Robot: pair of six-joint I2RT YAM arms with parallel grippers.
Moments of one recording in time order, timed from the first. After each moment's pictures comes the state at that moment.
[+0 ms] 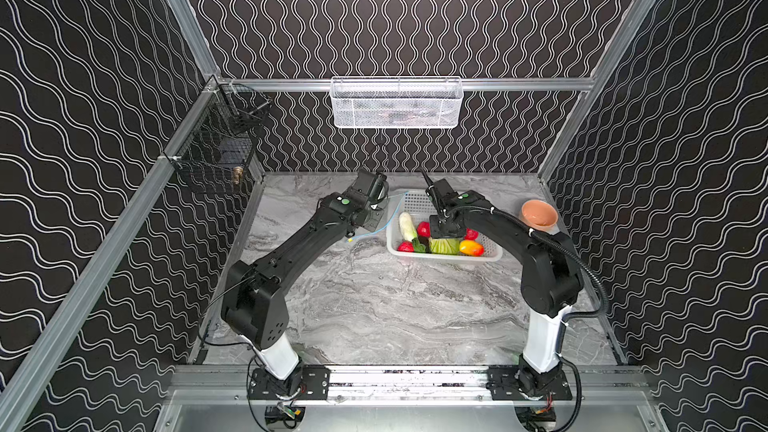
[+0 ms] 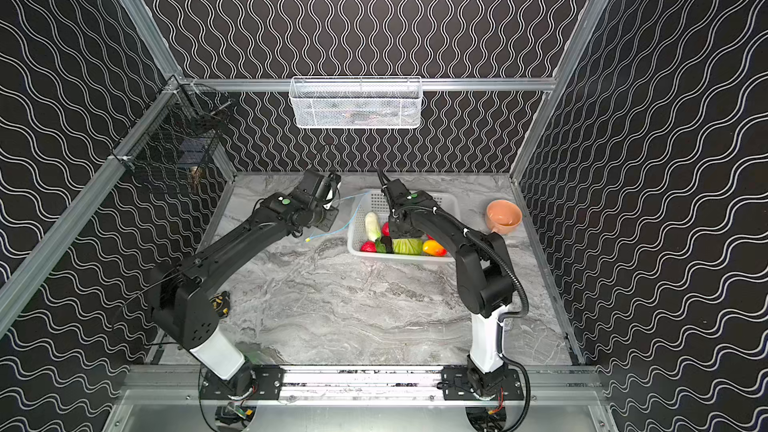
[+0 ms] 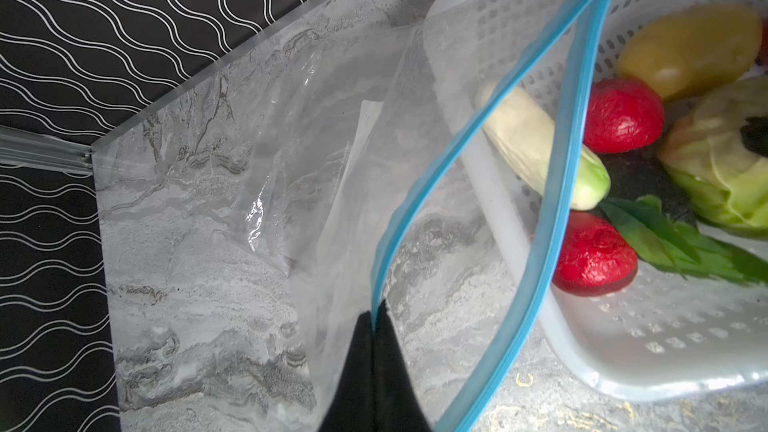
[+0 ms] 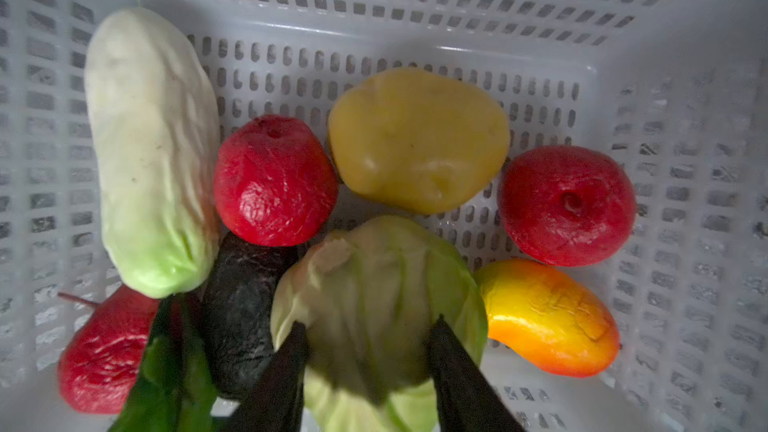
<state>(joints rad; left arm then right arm) -0.55 1.67 1.51 -0.76 -0.31 0.03 0.54 1.96 1.61 -0.89 0.21 0.43</state>
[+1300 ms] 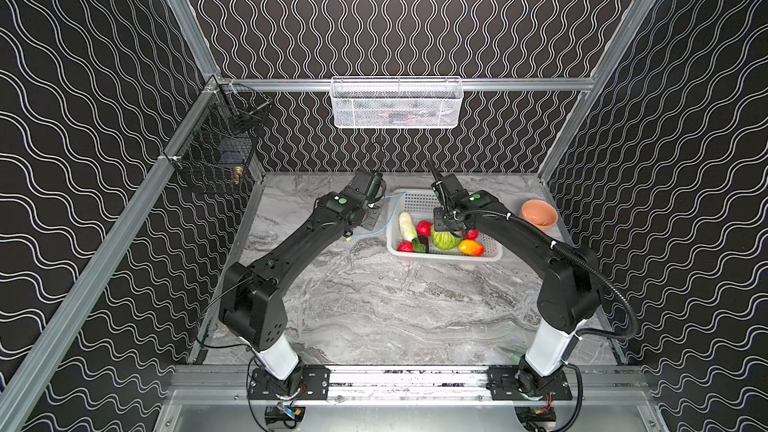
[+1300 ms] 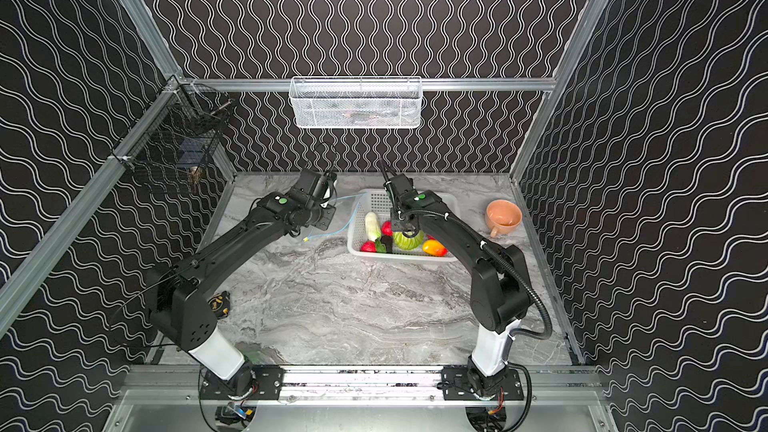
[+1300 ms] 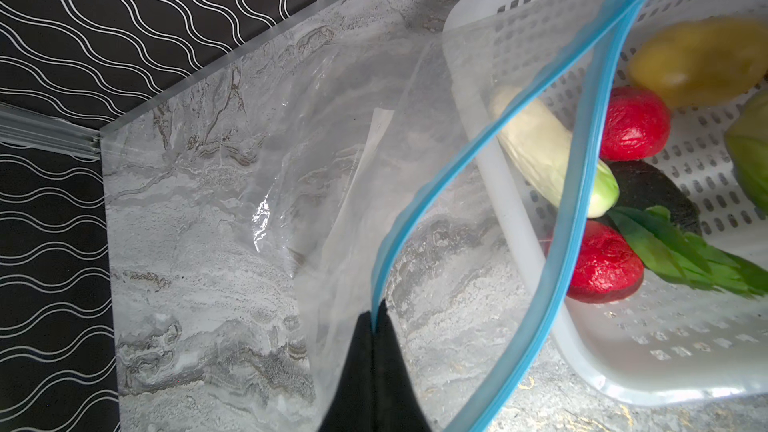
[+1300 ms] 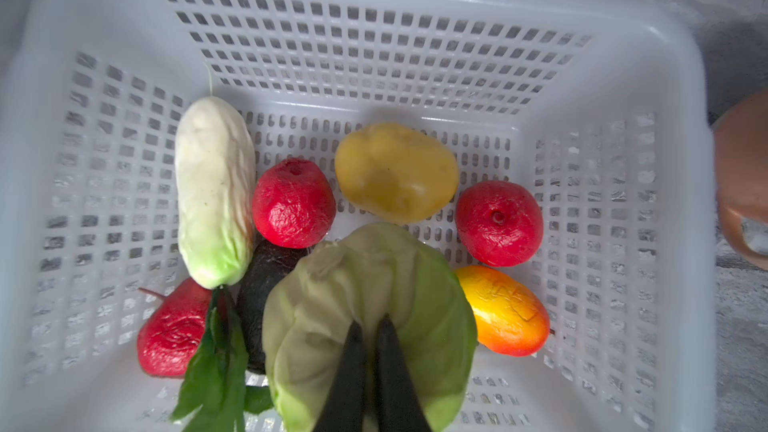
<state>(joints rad) -0.54 1.67 1.52 -0.76 -0.32 -0.01 0.54 1.79 1.55 -0.82 0.28 0.43</state>
